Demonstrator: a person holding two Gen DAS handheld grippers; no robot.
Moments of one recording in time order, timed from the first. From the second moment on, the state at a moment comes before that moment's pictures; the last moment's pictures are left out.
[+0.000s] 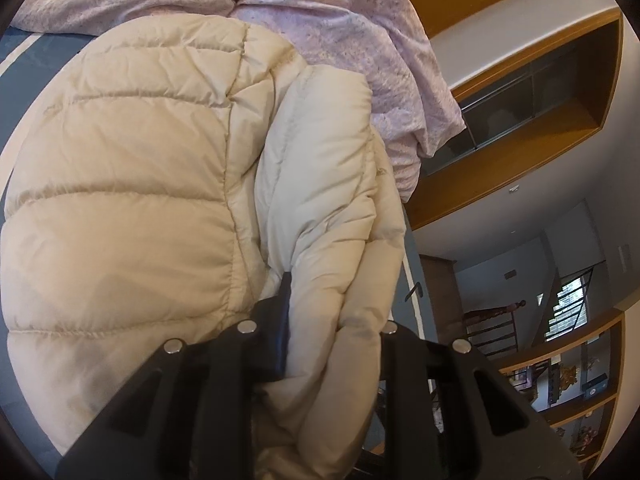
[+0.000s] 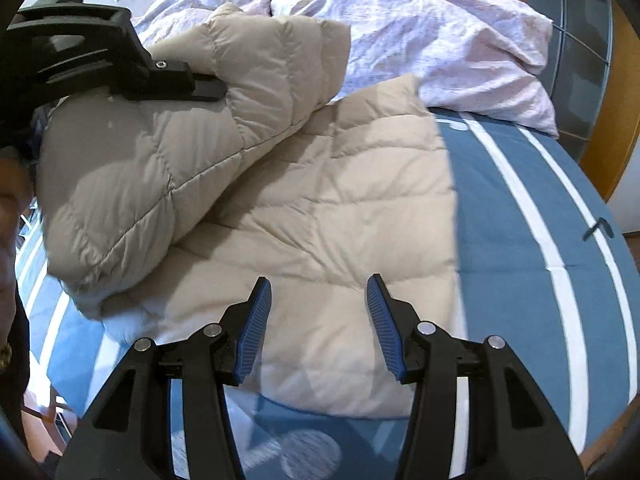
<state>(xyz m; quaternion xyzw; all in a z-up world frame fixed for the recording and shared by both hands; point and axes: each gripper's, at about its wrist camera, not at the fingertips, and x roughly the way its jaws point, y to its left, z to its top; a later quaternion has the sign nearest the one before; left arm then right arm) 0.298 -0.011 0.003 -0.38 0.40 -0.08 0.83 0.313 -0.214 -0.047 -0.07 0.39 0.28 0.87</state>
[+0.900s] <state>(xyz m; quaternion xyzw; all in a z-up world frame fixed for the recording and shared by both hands) 0.299 -0.058 0.027 -0.33 0.41 -0.11 0.84 0.311 -0.231 -0.066 -0.05 0.41 0.27 0.87</state>
